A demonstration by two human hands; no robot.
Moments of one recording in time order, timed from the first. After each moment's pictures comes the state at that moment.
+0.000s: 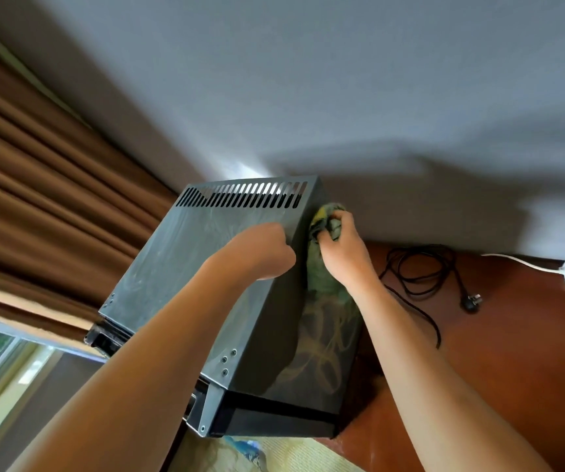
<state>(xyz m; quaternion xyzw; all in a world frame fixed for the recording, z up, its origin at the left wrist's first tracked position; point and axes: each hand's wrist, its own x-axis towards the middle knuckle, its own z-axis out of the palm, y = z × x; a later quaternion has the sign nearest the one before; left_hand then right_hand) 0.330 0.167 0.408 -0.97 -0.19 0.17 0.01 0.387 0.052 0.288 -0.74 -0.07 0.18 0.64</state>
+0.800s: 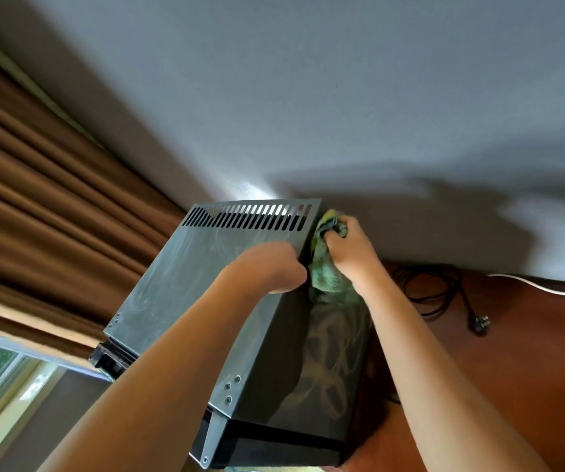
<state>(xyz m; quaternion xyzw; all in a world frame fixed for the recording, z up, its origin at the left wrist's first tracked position) 0.347 0.158 0.416 -0.96 -0.19 0.22 0.04 0.419 0.052 0.317 -0.71 -0.05 0.22 0.66</state>
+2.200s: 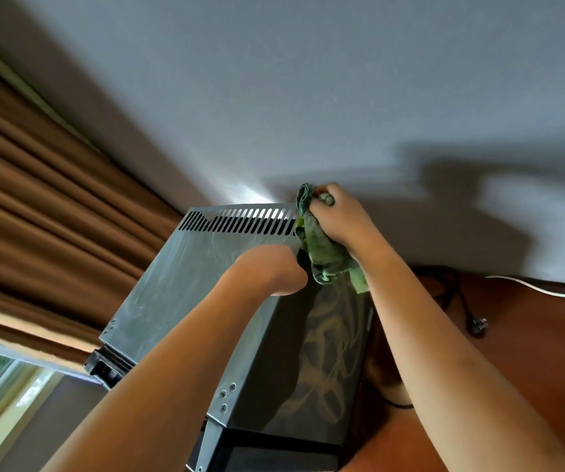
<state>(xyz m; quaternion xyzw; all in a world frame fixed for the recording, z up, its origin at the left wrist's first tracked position) 0.355 0.148 0.418 -0.95 -0.19 0.23 0.09 0.470 0.060 0.344 -0.74 -0.15 0.16 0.64</state>
